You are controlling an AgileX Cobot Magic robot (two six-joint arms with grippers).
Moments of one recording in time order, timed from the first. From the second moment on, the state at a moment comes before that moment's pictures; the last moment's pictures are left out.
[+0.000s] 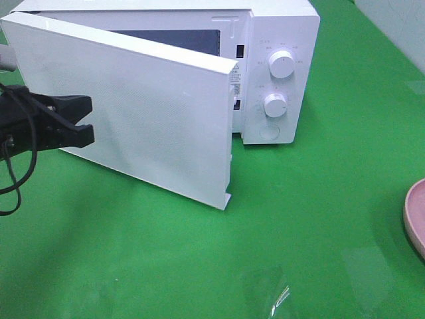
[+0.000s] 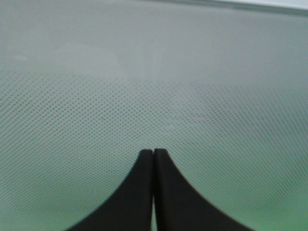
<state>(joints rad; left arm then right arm) -0.34 1.58 -0.48 0.30 -0.78 -0.27 0.17 0.00 -0.50 -0.14 0.97 0.17</state>
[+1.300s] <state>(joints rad) -0.58 1.93 -0.94 0.13 -0.74 -0.23 0.17 0.00 -0.50 -0.14 0.97 0.17</state>
